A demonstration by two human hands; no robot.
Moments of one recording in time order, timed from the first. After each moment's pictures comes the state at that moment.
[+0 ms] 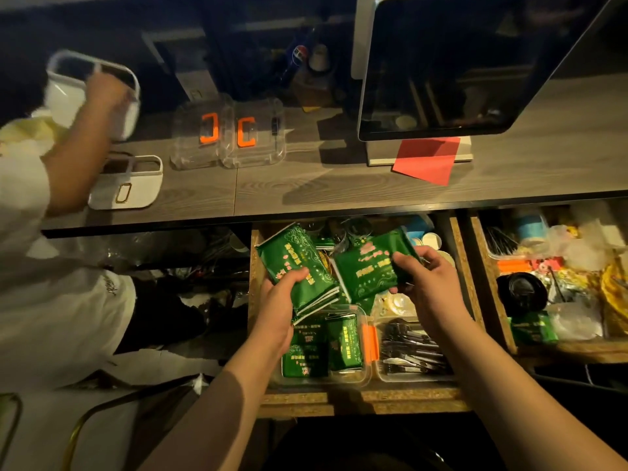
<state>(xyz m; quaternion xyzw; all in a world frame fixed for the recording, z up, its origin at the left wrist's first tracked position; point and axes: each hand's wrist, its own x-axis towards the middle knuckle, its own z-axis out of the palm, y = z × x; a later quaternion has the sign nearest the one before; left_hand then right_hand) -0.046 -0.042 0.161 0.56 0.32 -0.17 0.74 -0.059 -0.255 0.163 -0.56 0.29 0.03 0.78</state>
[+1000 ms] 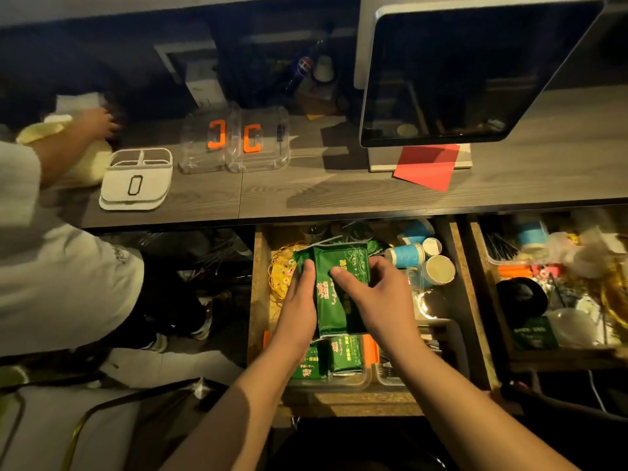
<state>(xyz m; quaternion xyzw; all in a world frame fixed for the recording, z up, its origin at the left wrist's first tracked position) -0.069 -0.058 0.165 0.61 0.23 -0.20 0.73 -0.080 -0.185 0.196 -0.77 0.19 0.03 0.61</state>
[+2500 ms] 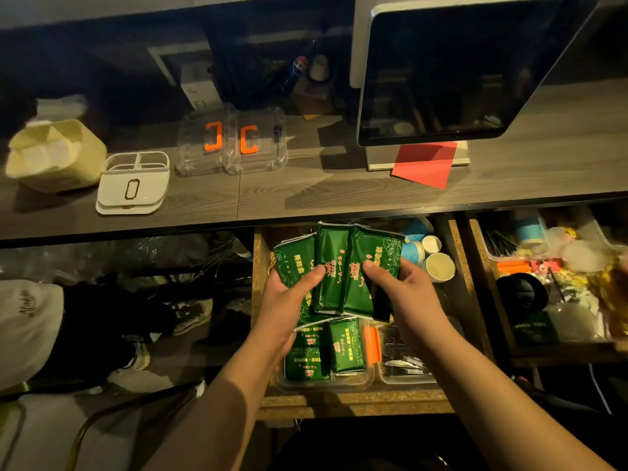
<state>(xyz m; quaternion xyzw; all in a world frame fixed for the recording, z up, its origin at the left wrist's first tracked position) -0.055 -0.034 0.173 0.60 0.19 -0.20 0.75 -0.079 -0.215 0.190 -0.58 0.23 0.09 0.78</state>
